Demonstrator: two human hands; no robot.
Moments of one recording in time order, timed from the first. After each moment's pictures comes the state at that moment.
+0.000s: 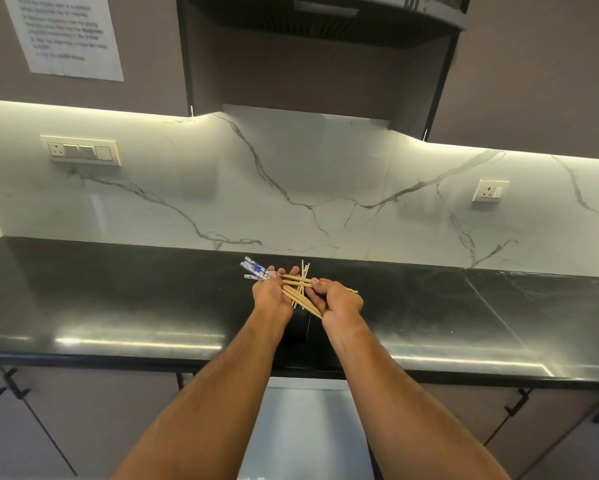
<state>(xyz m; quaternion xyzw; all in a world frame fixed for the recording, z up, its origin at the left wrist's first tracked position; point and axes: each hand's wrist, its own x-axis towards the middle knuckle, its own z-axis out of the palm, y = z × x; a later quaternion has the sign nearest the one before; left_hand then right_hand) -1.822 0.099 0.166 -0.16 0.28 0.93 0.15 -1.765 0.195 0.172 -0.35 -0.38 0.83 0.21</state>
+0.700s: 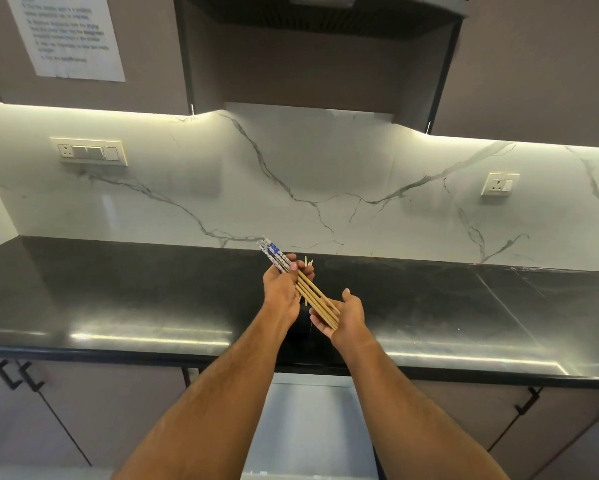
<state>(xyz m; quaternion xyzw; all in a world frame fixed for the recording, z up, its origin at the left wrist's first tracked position) -1.810 0.110 0.165 -0.02 0.41 0.90 0.13 -1.751 0.224 0.126 -0.33 -0.41 0.85 0.06</state>
